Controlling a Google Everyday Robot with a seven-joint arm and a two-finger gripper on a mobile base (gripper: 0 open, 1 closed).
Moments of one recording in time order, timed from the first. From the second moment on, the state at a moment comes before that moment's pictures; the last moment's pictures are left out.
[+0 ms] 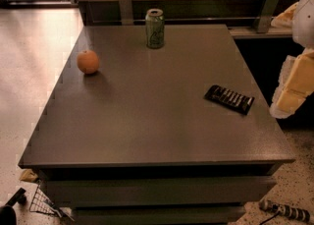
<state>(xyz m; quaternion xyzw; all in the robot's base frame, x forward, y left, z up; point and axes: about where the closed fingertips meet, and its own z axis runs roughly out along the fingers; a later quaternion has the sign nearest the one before) 0.438 -0.213 0.990 -0.60 0.78 -0.05 0.18</state>
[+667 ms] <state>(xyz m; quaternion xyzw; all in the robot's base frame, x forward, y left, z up) 0.453 -0.226 0.980 -0.58 0.79 -0.02 0.22</state>
